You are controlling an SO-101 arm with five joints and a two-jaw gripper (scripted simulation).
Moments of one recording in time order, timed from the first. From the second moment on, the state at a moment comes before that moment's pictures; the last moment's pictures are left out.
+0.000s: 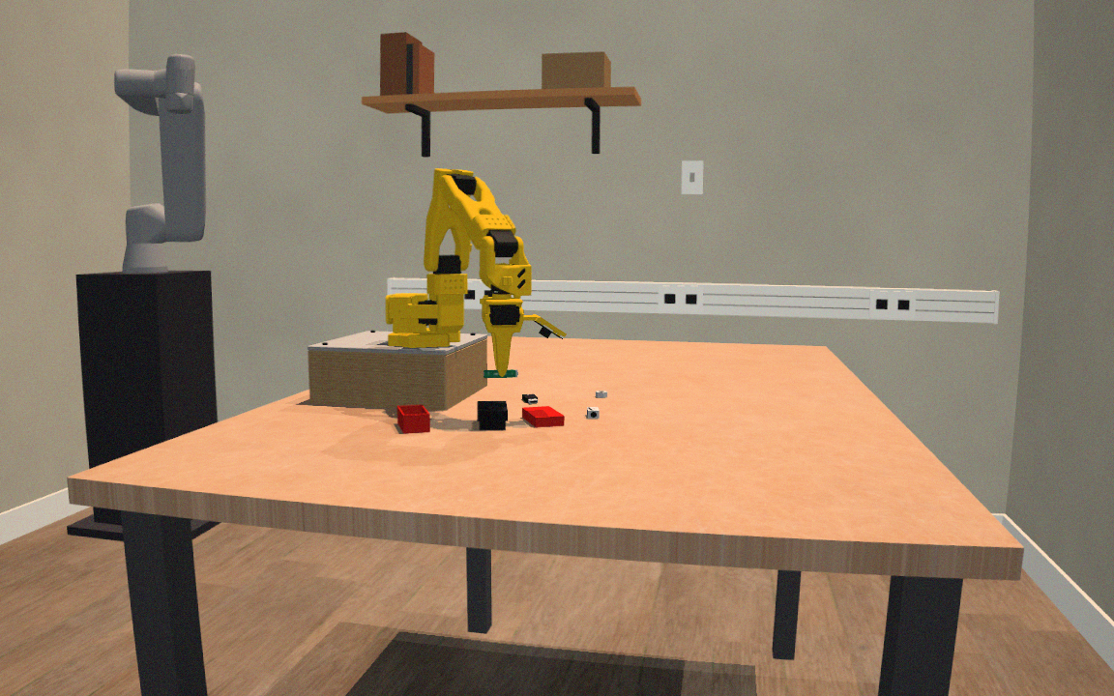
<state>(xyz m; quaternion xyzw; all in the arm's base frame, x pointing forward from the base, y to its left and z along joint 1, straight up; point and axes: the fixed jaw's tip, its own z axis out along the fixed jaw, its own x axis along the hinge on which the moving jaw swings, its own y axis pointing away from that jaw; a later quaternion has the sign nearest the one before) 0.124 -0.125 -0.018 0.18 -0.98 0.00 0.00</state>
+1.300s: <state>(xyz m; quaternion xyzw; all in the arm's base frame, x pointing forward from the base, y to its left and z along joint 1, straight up) 0.059 -0.169 -0.018 0.64 -0.77 0.00 0.00</state>
